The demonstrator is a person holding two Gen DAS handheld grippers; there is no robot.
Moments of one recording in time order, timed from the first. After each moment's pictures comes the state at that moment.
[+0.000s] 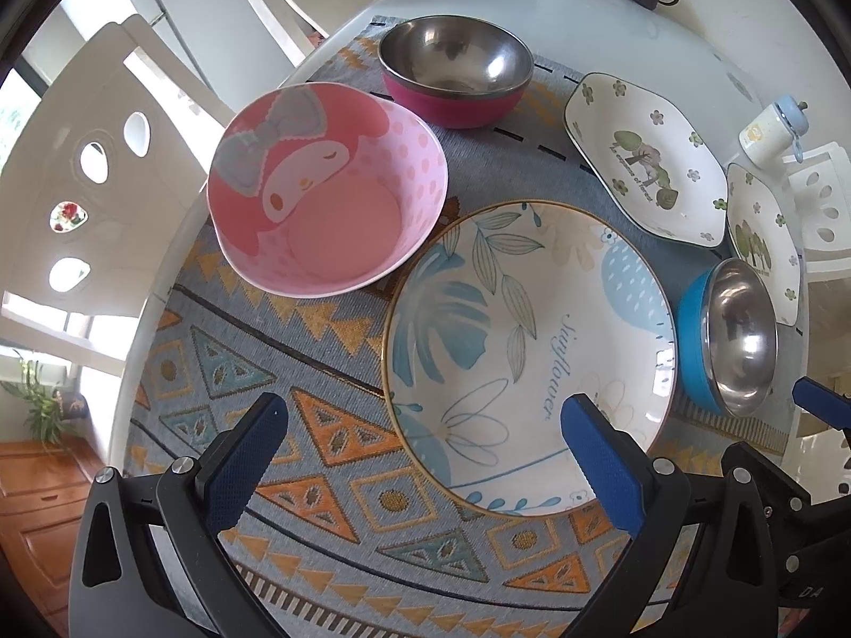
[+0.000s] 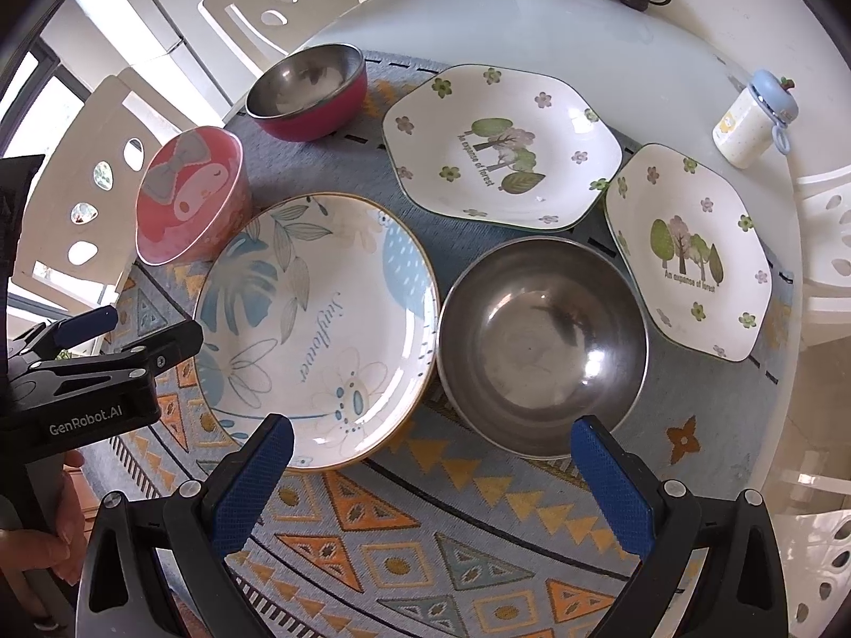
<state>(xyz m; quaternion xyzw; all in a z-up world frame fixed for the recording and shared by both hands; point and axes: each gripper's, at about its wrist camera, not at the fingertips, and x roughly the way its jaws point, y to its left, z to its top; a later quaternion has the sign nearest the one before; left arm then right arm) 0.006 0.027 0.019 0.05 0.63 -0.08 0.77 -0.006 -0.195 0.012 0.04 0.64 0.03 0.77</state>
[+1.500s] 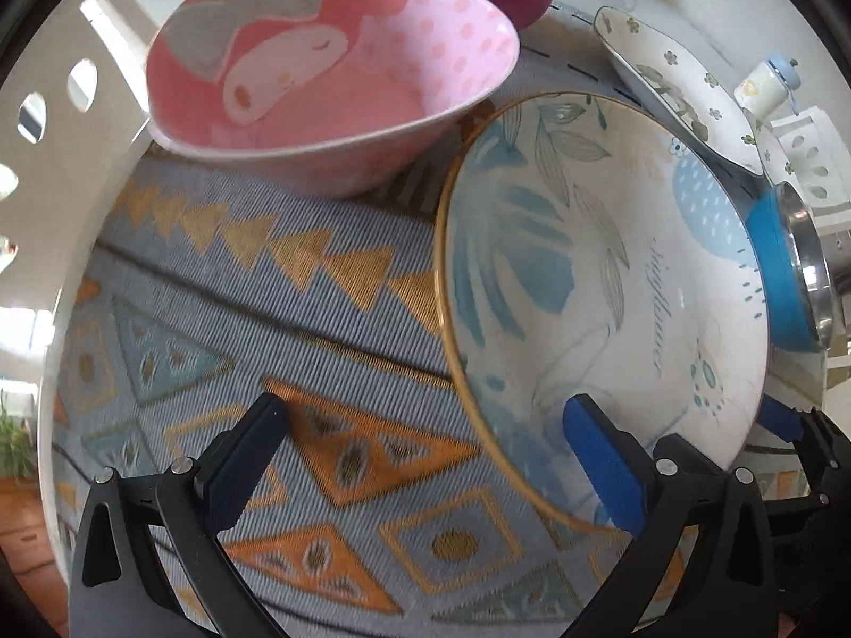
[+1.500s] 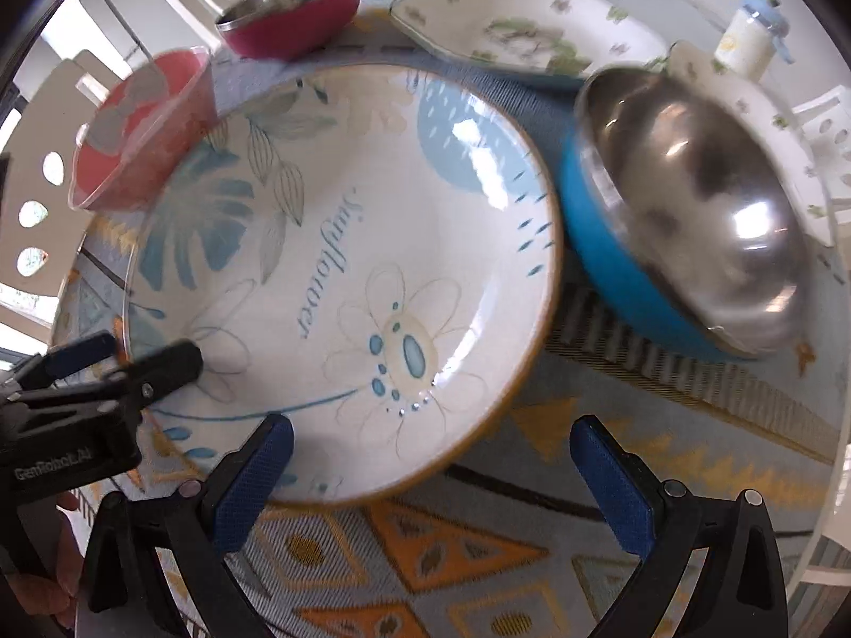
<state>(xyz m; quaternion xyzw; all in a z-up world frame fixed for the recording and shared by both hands) 0.002 0.057 -0.069 0.05 0.62 -0.14 0.77 -0.029 -0.138 -0.095 0.09 0.63 -0.02 0.77</state>
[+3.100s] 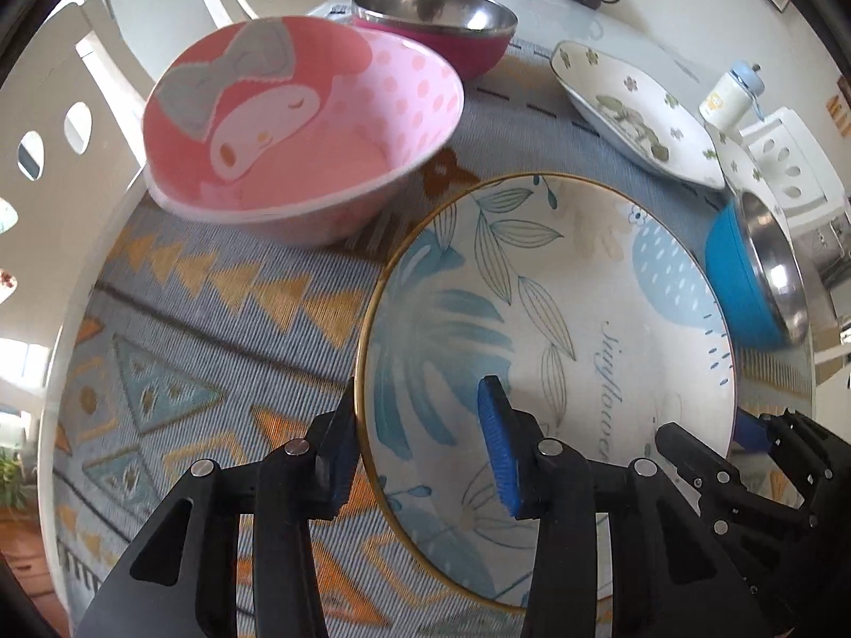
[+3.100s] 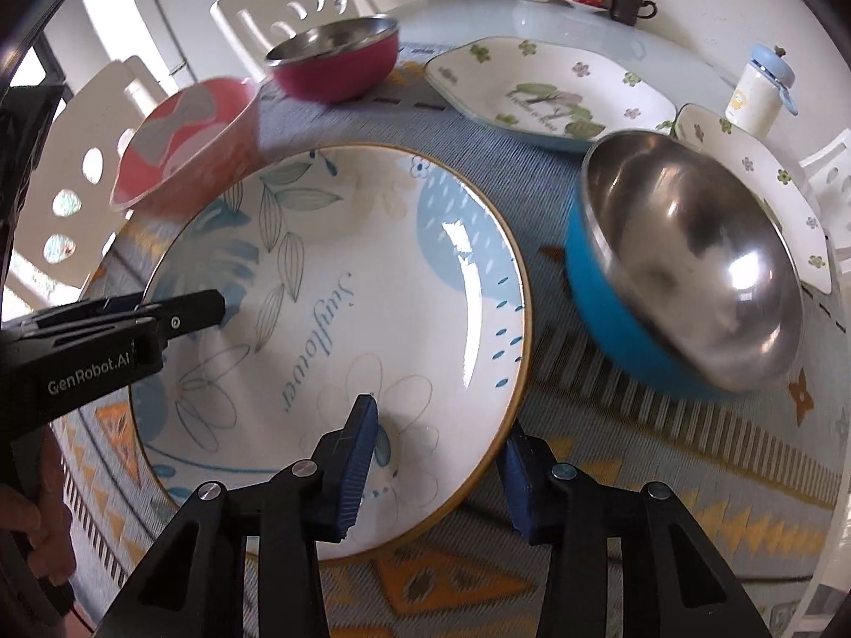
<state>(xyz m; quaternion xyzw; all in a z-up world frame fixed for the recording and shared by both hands) -0.003 0.046 -0.056 0.05 0.57 -0.17 0.80 -0.049 -0.135 -0.086 0.05 0.56 0.00 0.83</state>
